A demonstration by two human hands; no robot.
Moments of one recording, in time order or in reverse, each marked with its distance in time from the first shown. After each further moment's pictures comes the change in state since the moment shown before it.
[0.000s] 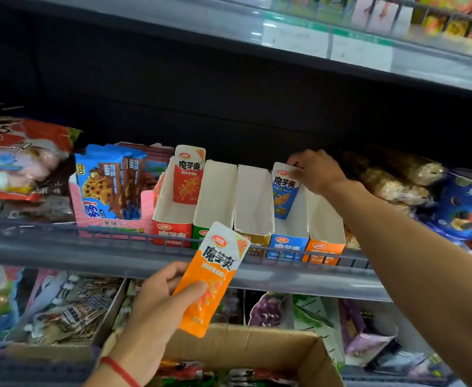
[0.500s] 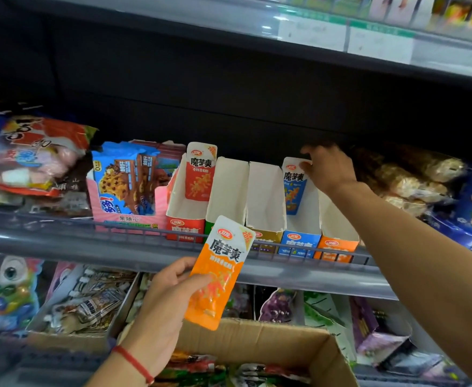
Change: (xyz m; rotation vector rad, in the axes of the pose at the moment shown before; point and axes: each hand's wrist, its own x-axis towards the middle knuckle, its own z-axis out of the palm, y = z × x) left_hand -0.004 0.004 -0.004 -0.151 0.001 -0.041; right_hand -0.003 -0.009 0.010 -0.126 0.206 0.063
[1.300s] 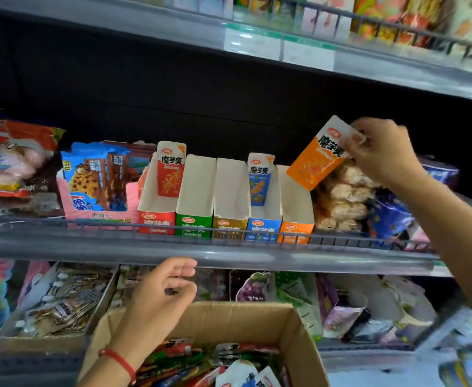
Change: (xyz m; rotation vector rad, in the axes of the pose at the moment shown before) left_hand -0.028 -0.014 0.006 0.600 -0.048 0.273; right_hand -0.083 0.097 -0.126 0.341 0.222 0.055
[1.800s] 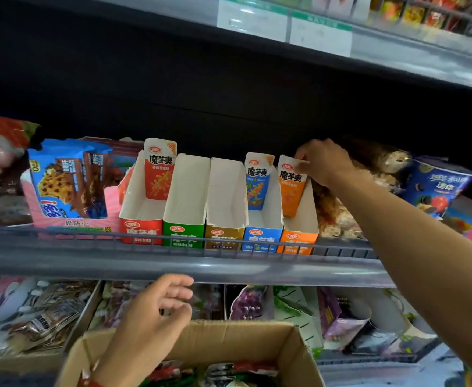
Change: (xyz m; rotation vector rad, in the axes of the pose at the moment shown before) left_hand 0.023 -0.013 0.011 0.071 -0.074 -0.061; right_hand 0.048 -0.001 0.122 -0.365 -0.317 0.039
